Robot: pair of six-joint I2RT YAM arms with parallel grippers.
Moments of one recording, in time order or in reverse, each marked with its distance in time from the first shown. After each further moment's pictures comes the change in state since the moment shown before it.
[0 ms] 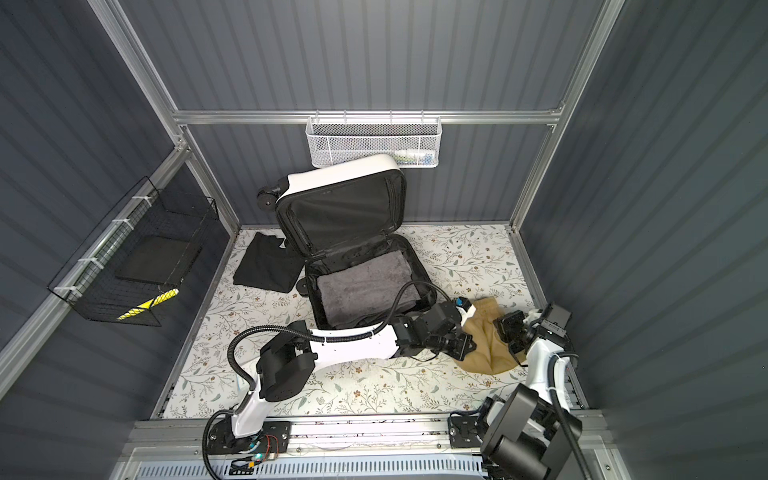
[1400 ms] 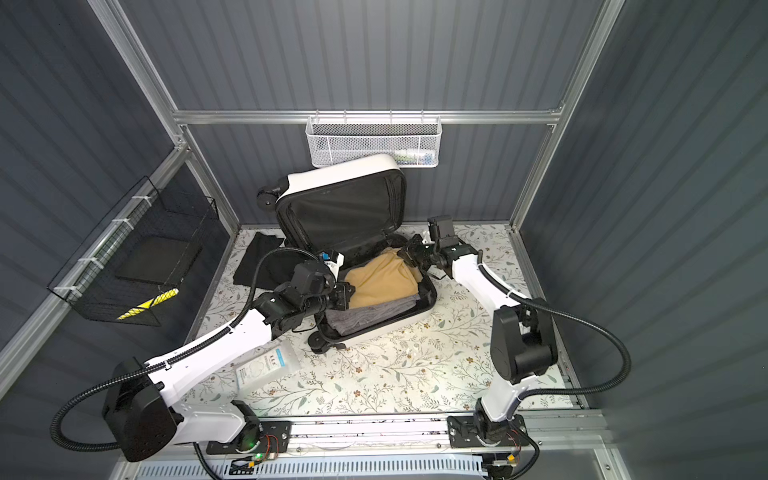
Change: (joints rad) left arm 0.539 -0.844 -0.759 -0.106 -0.217 0.172; right arm 0.931 0.704 0.796 0.183 0.162 0.361
